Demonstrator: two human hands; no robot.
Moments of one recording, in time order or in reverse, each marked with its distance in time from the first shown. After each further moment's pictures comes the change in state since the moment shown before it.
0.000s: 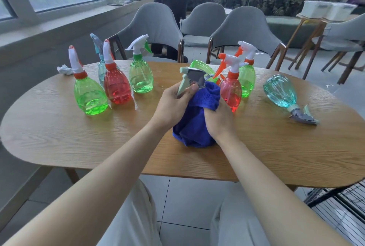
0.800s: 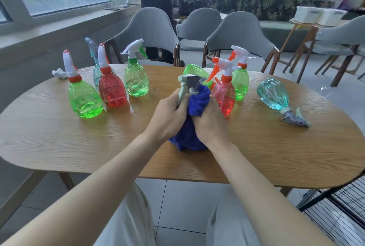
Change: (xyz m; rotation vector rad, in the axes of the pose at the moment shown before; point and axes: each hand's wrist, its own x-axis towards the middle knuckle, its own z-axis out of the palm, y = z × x) left_hand -0.020 0.002 0.003 0.215 -0.042 0.029; right_hand -0.001 0.001 0.003 -0.150 -0.010 -0.169
